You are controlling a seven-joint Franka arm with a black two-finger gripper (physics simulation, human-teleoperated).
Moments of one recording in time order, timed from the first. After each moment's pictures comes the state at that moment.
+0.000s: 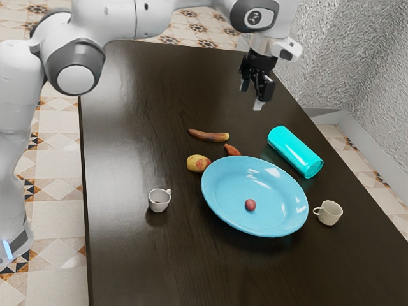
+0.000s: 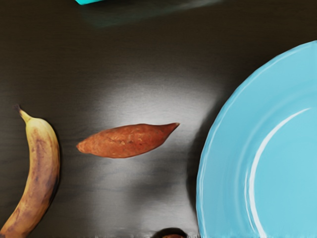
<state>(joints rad) -0.29 0.28 0.42 -1.20 -0.09 1.52 0.02</state>
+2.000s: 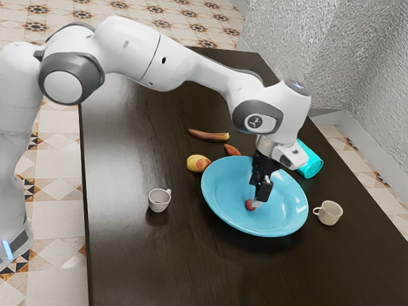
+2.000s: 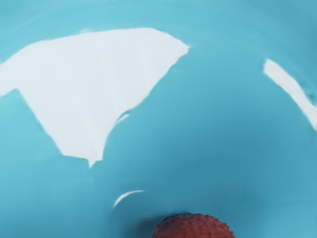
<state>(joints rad) -0.29 0.32 0.09 -1.58 -0.07 1.89 0.11</state>
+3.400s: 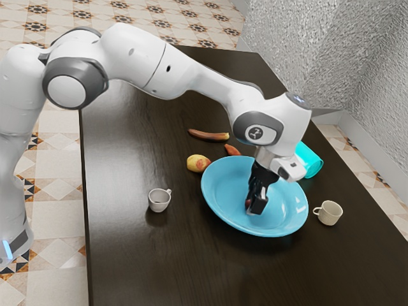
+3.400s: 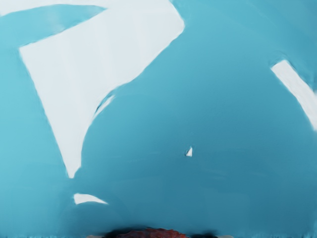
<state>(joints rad) -0.30 0.36 0.07 -1.59 -0.10 1.89 0.14</state>
